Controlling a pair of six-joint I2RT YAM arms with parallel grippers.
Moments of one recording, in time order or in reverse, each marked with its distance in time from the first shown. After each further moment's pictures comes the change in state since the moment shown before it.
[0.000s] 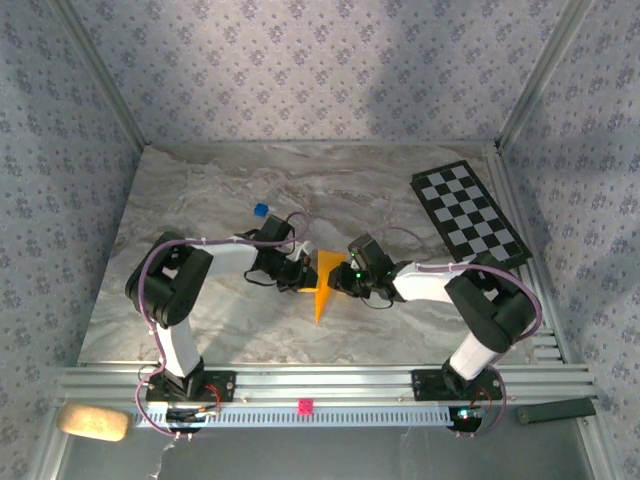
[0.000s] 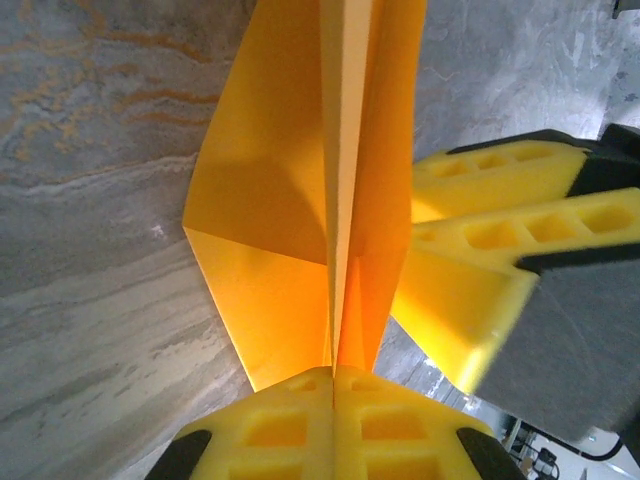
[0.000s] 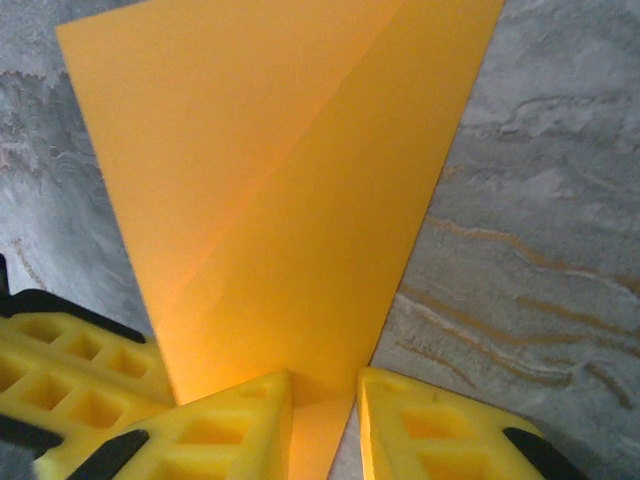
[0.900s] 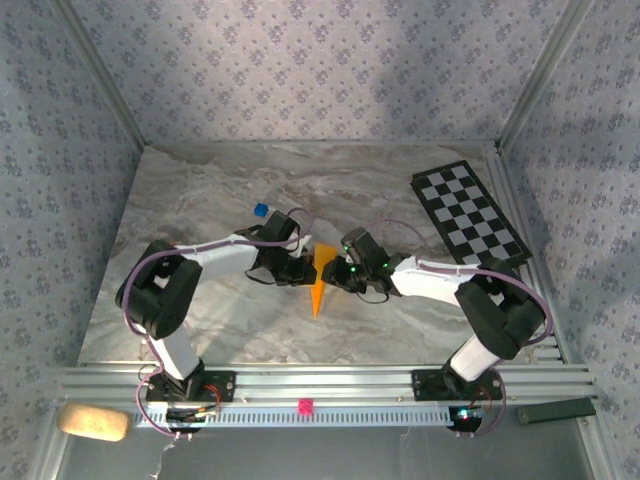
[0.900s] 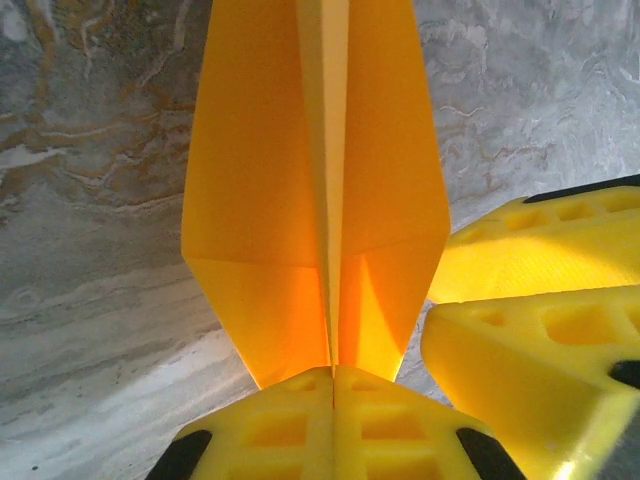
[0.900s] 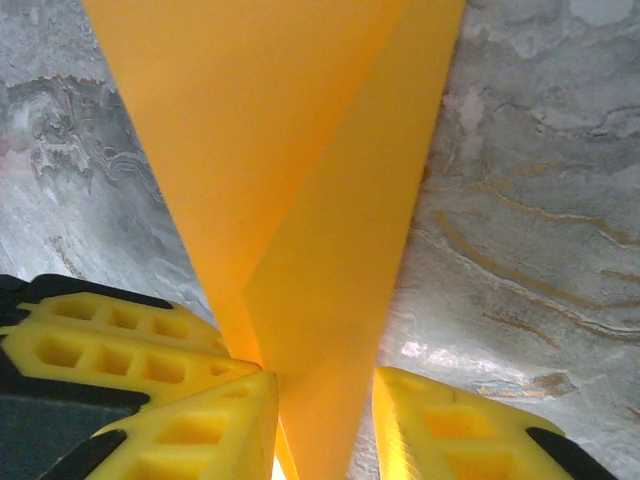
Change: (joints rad) left arm -0.048 -0.084 0.049 -0.117 -0.225 0.037; right arm 0.034 -0.037 0.105 -0.163 0.033 0.021
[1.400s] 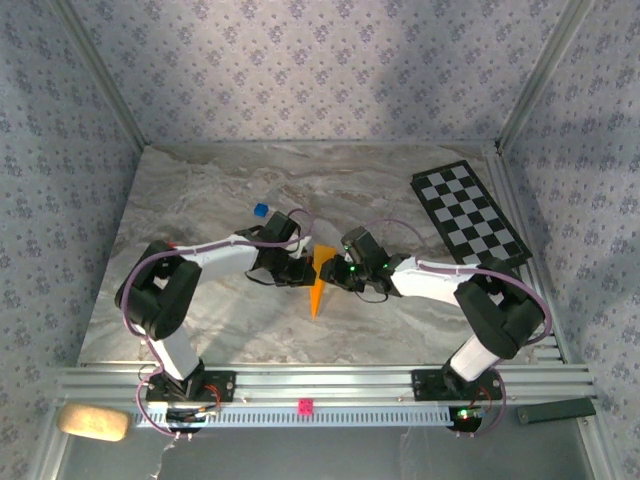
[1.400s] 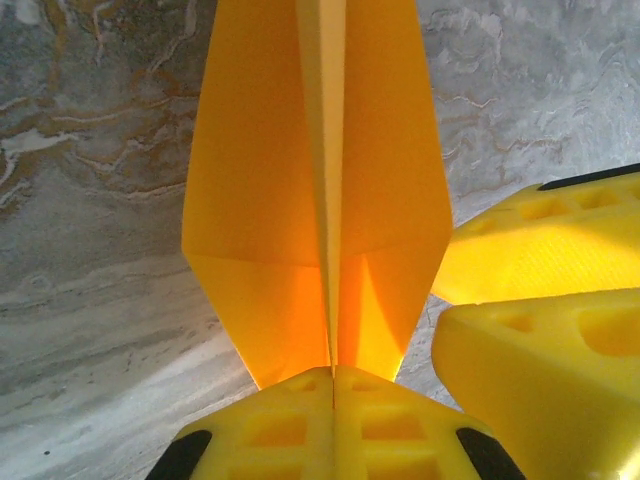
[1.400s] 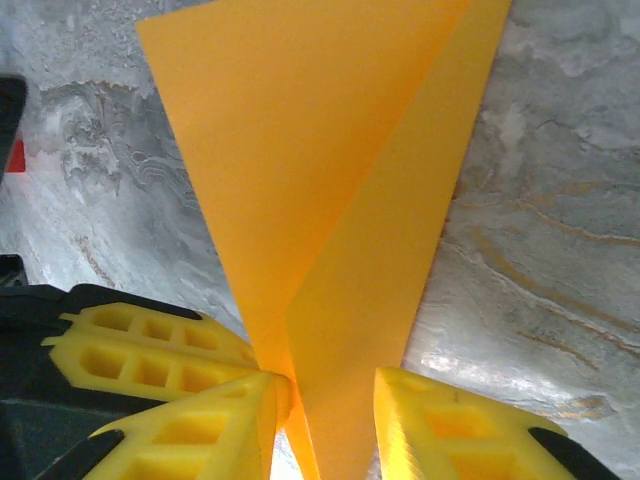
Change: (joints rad) left arm -0.006 -0.005 0.000 -0.019 -0.019 0.008; right arm -0.003 0.002 -0.008 0.060 -0.019 0.000
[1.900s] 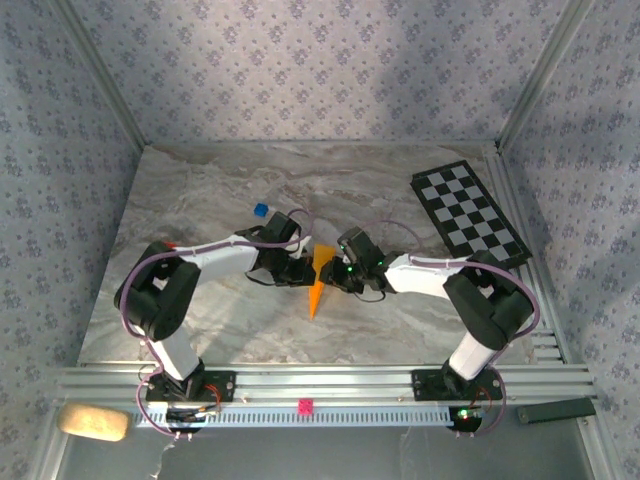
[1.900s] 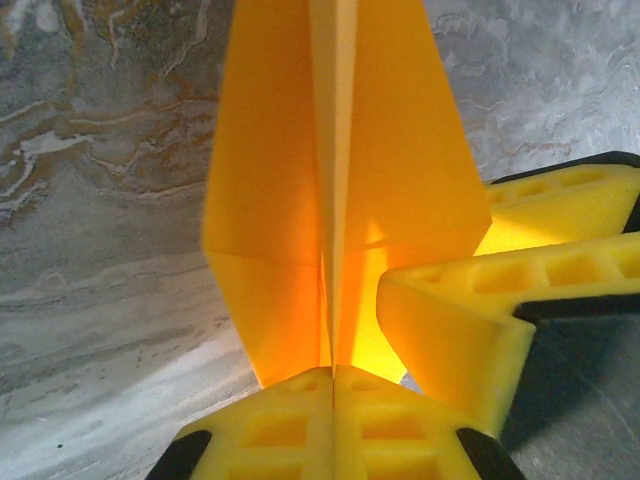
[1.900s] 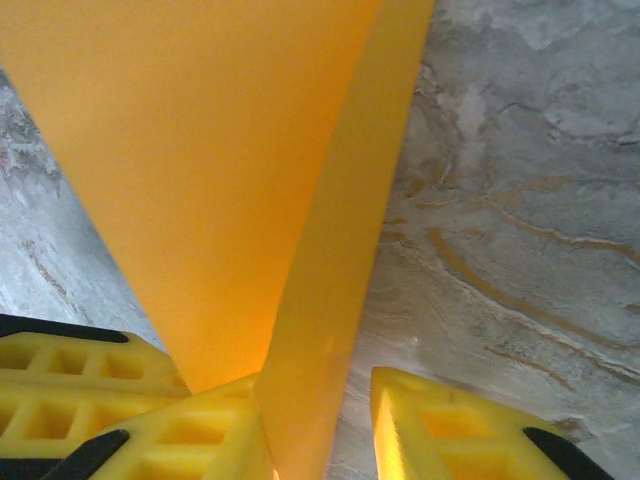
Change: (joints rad) left arm -0.004 -0.008 0.000 -0.006 -0.027 0.000; right arm -0.002 0.068 0.034 -0.050 0.002 0.000
